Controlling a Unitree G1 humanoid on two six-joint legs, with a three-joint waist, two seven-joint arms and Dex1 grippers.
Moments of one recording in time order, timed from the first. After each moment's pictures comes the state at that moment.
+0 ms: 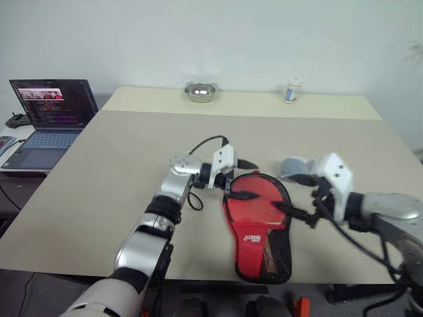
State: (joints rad) left arm -0.88 0.19 -0.15 0.77 -0.04 -0.15 -1.39; right arm -0.33 -0.70 -0.24 -0.75 0.50 1.21 0.68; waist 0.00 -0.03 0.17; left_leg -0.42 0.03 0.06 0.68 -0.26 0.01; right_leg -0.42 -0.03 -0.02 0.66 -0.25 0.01
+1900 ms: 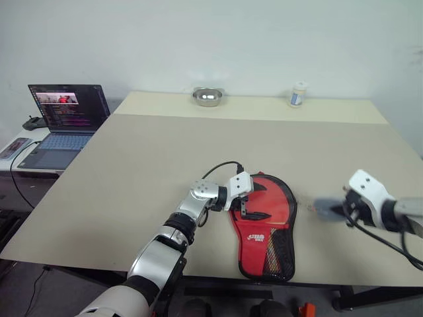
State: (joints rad) left arm -0.88 0.09 -0.25 1.04 0.04 -0.36 -1.15; right arm -0.02 -1.11 -0.17 -0.51 0.35 0.89 0.91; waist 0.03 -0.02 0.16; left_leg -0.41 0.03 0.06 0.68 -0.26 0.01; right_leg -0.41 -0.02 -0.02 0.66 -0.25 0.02
